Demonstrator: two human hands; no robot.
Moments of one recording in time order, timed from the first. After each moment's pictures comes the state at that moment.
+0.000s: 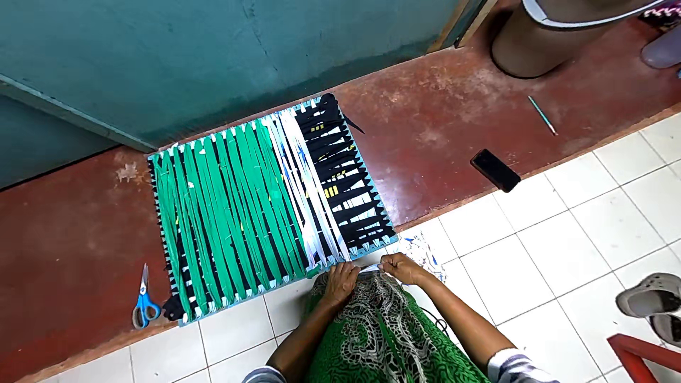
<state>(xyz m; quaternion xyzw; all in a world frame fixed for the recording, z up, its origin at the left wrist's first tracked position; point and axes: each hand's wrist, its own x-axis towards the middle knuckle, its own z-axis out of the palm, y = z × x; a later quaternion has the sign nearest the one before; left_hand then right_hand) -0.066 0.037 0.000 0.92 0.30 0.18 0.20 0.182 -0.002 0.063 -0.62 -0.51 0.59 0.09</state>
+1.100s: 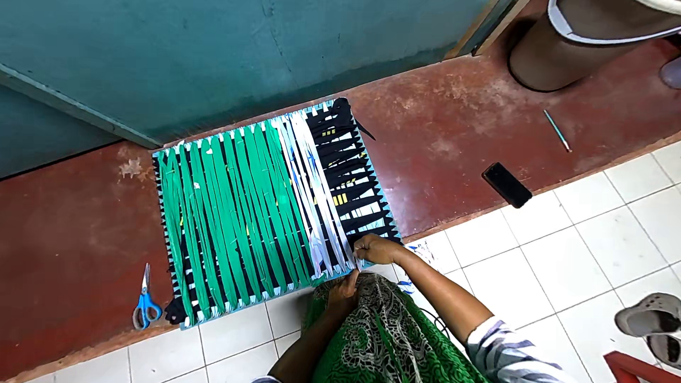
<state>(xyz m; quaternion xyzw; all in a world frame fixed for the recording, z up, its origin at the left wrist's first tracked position) -0.060 0.049 0.044 0.76 0.45 -0.16 0.44 0.146 0.132 0.133 -0.53 -0.58 0.62 -0.01</state>
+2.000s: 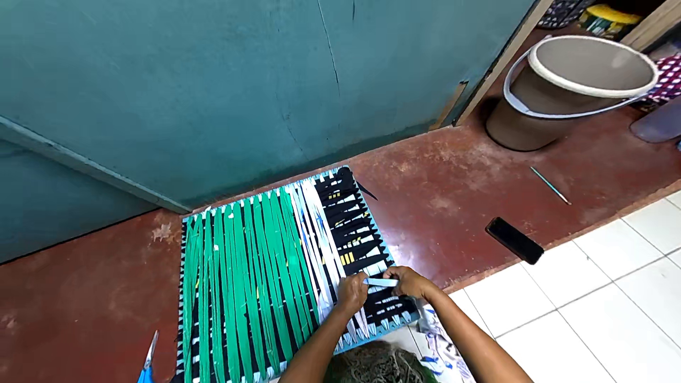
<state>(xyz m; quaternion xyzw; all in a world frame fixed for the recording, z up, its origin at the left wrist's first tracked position) 0.020 0.209 0.092 0.80 0.41 -0.03 0.43 0.228 0.148 0.108 -0.67 -0.48 0.57 0.08</state>
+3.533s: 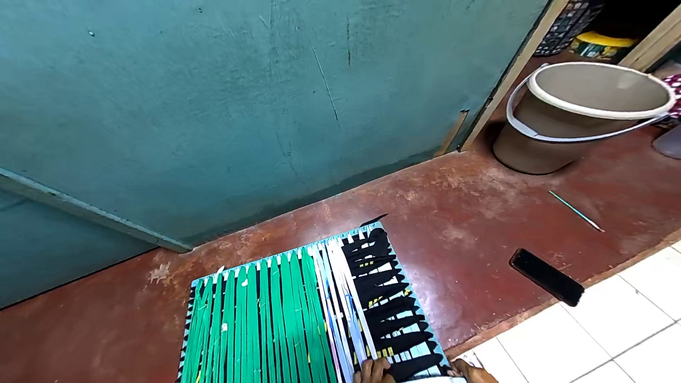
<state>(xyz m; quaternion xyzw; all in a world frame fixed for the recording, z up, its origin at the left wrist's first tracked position) -0.010 0.103 0.051 0.86 0.40 0.03 0.33 0.231 0.021 0.078 -0.81 -0.38 0.44 0.00</state>
